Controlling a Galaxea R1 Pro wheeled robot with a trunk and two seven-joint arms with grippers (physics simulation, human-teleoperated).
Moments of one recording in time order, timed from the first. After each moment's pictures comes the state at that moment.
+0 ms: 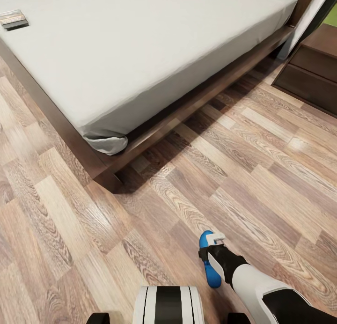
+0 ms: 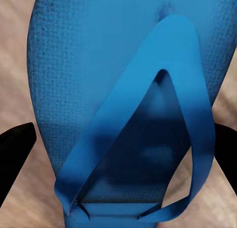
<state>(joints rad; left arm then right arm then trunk) -0.27 0.42 -0.17 -0.04 0.66 -0.32 0.62 -0.81 0.10 0.17 -0.18 -0.04 0.30 -0.16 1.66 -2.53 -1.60</state>
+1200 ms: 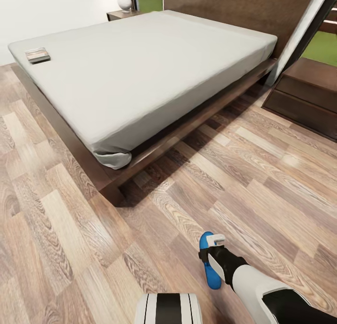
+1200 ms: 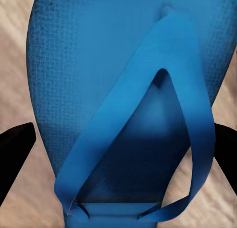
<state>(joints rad) -0.27 0.42 -0.17 -0.04 0.65 -0.32 0.61 -0.81 0.10 0.17 -0.16 -0.04 0.29 -0.16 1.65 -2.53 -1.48</state>
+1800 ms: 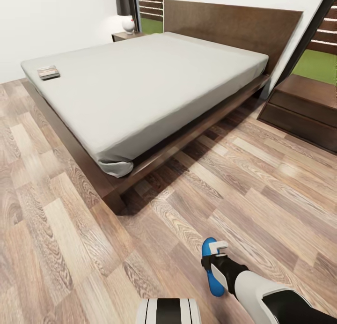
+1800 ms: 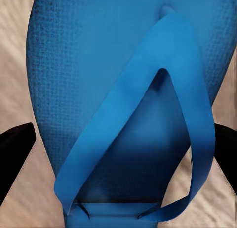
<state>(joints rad) -0.27 0.42 -0.17 -0.04 0.65 -0.32 0.61 -0.80 0.09 0.17 -0.06 -0.04 0.16 -0.16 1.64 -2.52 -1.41</state>
